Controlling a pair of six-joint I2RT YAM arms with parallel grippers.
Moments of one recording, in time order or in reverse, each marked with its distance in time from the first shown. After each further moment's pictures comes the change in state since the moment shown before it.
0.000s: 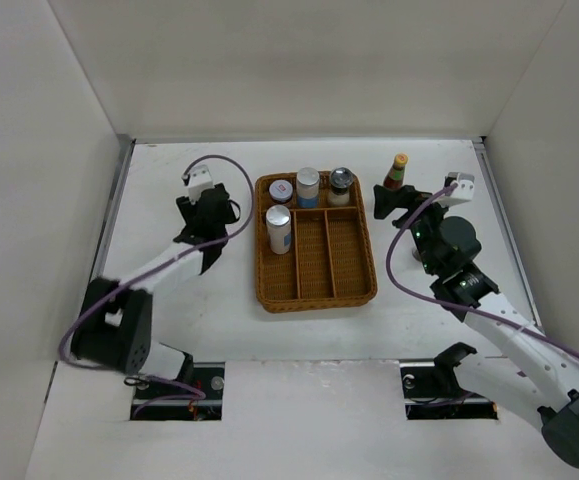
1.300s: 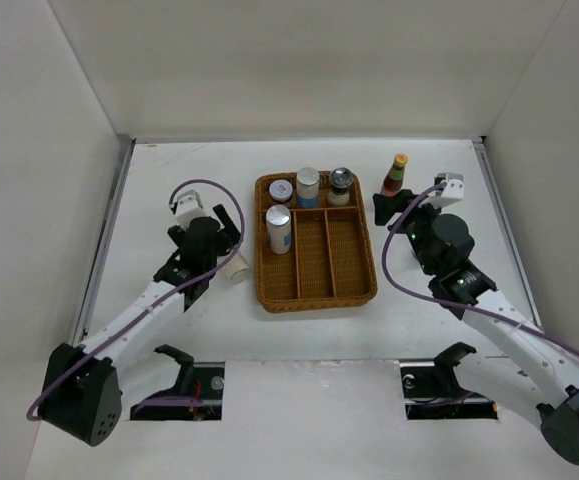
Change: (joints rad) left arm -0.110 -0.492 -0.234 -0.205 0.092 -0.224; right arm 0.000 0.021 0.004 -0.074 -0.043 0.007
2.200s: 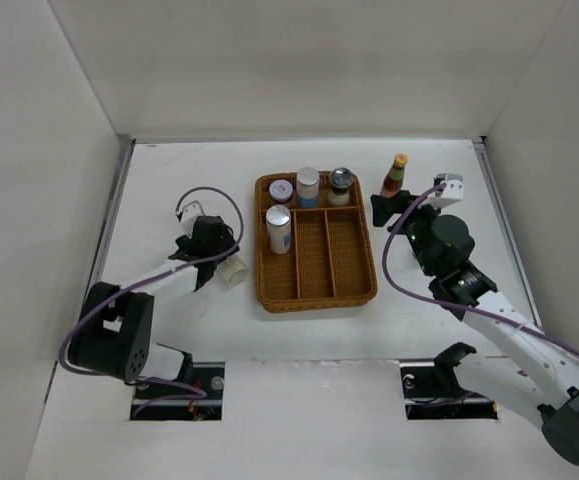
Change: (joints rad) left arm 0.142 0.346 -0.008 0.066 0.152 -0.071; right arm 0.013 -0.008 0.000 -0.014 0.000 0.000
